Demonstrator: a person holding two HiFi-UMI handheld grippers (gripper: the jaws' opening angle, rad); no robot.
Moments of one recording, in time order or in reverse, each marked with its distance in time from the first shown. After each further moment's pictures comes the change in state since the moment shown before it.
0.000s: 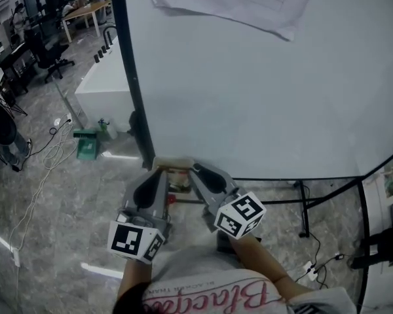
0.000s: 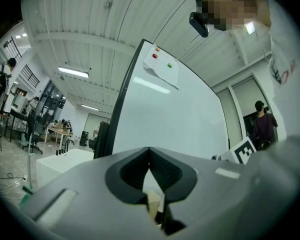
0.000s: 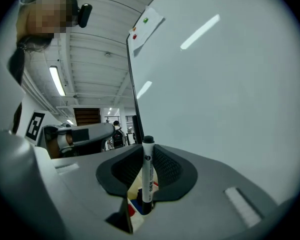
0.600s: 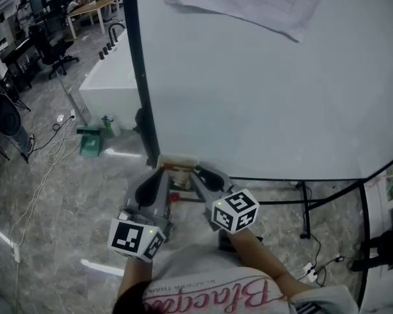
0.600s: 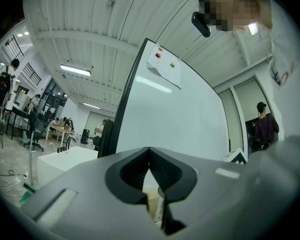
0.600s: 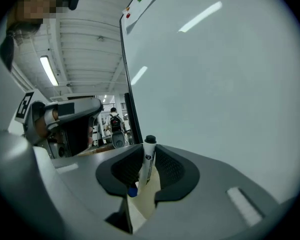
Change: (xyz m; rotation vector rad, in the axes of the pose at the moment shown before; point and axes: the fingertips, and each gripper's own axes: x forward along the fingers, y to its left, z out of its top) left arm -0.006 0.007 -0.005 -0.022 0.011 0.010; right arm 0.013 -0.016 -0.050 0.003 0.175 -0.063
